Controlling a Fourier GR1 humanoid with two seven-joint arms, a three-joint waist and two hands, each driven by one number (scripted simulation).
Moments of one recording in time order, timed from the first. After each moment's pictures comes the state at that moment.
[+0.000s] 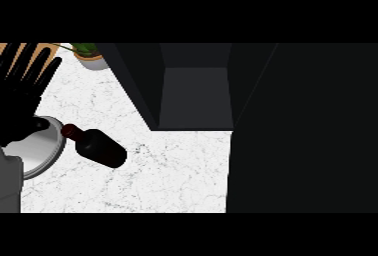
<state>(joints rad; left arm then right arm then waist) -0.33 0.26 0.26 -1.70 0.66 -0.01 0.36 0.16 -0.14 -0.01 -2.38 -0.29 0.20 0.34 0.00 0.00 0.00</state>
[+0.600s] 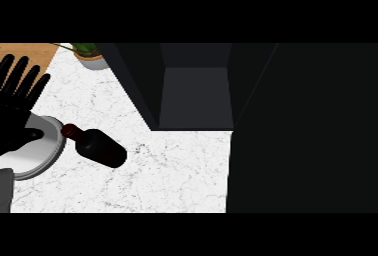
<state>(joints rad) -0.24 0.29 0.31 -1.63 0.64 -0.08 0.31 0.11 -0.11 0.01 -2.38 -0.25 0.19 0.38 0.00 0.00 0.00</state>
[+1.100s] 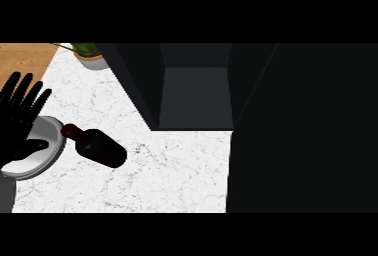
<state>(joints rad) -0.18 0.30 0.33 -1.52 0.61 -0.18 0.23 0.10 -0.10 -0.02 -2.38 -0.27 0.21 0.38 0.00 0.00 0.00</state>
